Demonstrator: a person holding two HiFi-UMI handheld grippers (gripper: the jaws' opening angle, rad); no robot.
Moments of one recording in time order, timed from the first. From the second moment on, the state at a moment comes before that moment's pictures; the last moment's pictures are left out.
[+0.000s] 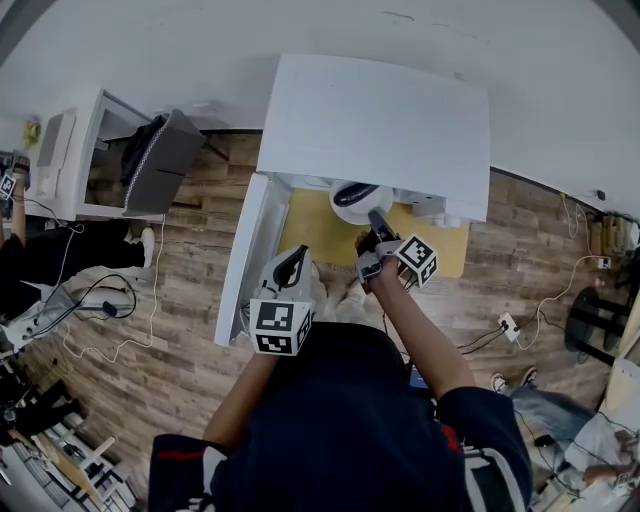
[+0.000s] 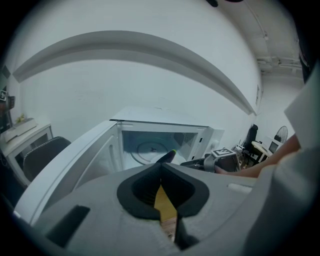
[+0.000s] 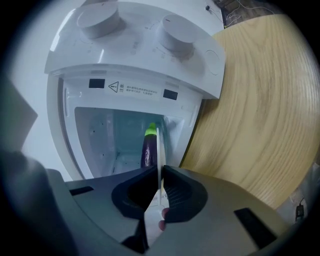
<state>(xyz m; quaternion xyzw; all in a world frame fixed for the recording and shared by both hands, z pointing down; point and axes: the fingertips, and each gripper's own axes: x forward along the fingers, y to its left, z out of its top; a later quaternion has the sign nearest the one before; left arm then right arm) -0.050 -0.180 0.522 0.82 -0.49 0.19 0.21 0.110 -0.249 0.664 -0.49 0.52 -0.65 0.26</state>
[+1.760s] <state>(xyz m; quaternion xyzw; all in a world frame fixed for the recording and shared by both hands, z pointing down) -0.062 -0.182 0.531 0.82 -0.50 0.19 0.22 0.087 -0.293 0.684 -0.50 0.54 -0.64 0.22</state>
